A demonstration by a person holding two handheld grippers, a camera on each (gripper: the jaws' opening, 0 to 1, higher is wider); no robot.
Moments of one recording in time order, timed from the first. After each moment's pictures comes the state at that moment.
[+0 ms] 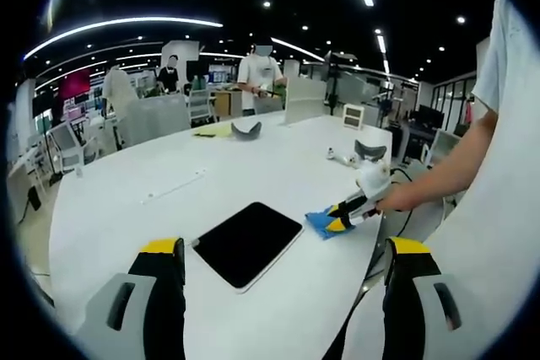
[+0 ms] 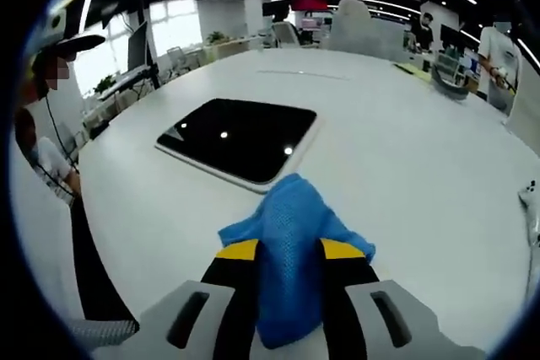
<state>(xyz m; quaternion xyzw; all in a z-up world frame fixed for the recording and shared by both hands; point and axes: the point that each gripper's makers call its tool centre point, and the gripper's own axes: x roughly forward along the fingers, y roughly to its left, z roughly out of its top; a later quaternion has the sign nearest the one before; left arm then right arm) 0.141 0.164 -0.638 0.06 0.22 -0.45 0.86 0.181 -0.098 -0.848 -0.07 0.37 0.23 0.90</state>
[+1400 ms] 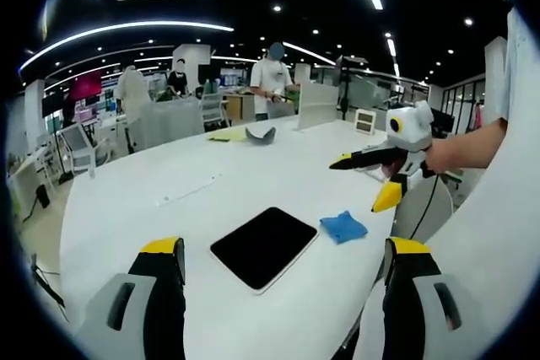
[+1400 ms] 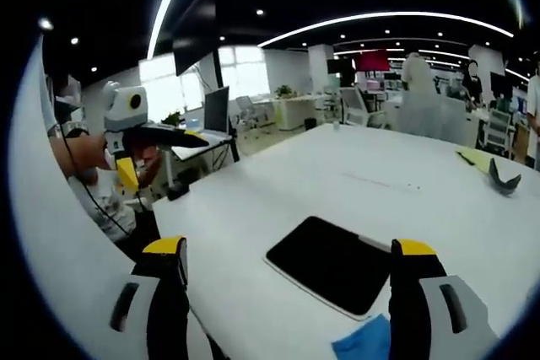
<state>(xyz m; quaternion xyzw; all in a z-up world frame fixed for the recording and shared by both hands) 0.152 0.184 -0.621 0.05 0.21 -0.42 0.88 0.171 0.022 -0.657 -0.03 0.21 0.39 0.89</state>
